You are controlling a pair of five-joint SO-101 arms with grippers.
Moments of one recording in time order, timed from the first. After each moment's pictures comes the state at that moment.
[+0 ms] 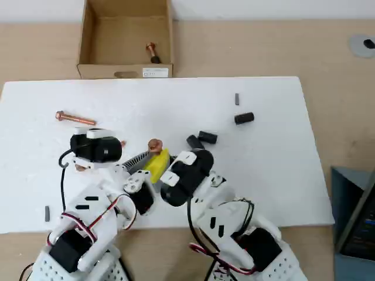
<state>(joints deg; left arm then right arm) 34.5 -103.9 78.4 45.1 21.3 -44.4 -103.6 82.9 53.1 0.0</state>
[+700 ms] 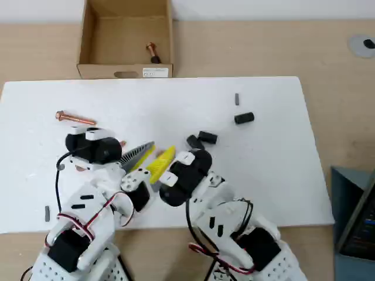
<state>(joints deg) 29.5 -103.9 78.2 45.1 14.1 -44.5 -103.5 83.2 53.2 0.2</state>
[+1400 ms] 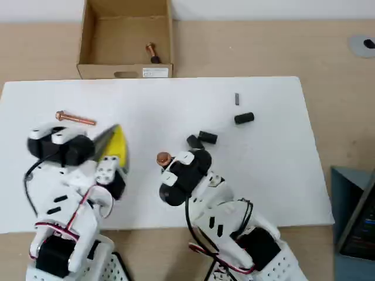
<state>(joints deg) 12.3 -104.2 72.6 46.5 3.1 -43.4 -103.6 83.1 53.1 0.2</state>
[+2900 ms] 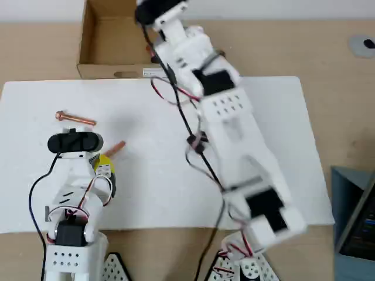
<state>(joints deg) -0.4 -103.8 96.3 50.5 -2.8 -25.2 9.0 -11.6 36.4 7.2</state>
